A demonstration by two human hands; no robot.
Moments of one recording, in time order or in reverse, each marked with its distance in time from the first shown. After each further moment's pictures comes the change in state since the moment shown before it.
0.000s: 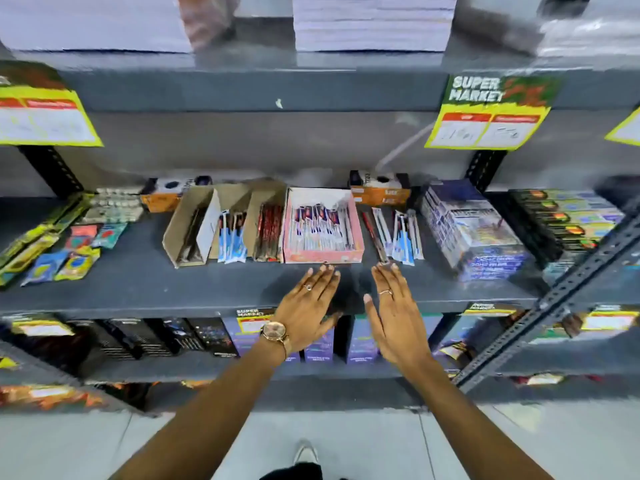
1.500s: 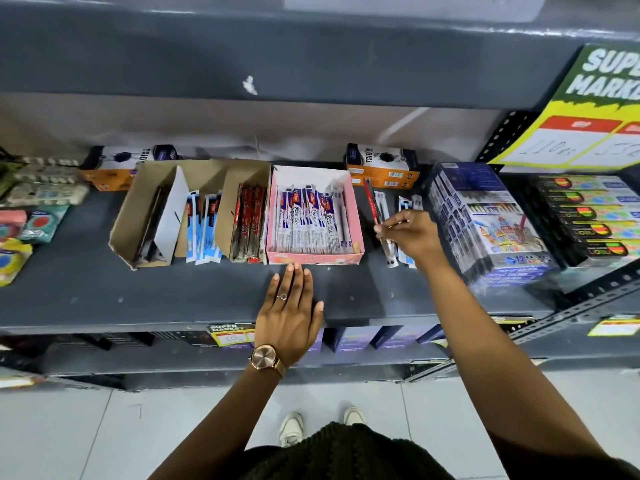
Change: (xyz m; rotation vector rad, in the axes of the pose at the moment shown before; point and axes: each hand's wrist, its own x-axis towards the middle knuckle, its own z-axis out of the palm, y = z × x) left_hand 0.015 -0.007 0.039 -0.058 0.127 -0.310; right_hand 0.172 0.059 -0.009 0.632 -0.092 0.582
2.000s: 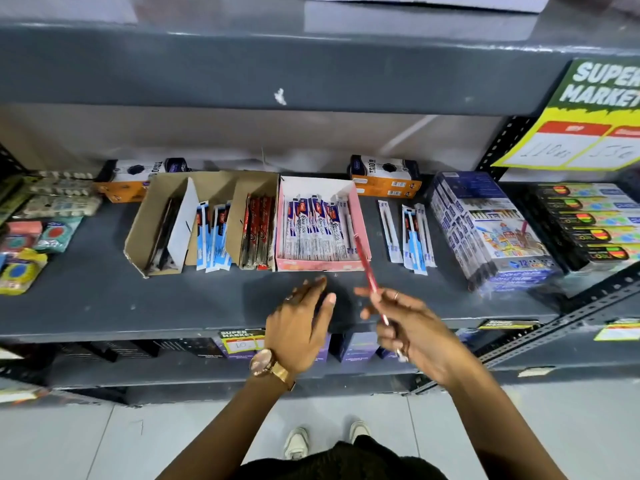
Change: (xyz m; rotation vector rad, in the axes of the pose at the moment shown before) left_hand -0.003 0.006 -0.038 -0.504 0.075 -0.142; right_hand -0.141 0.014 0.008 0.670 -0.489 0.267
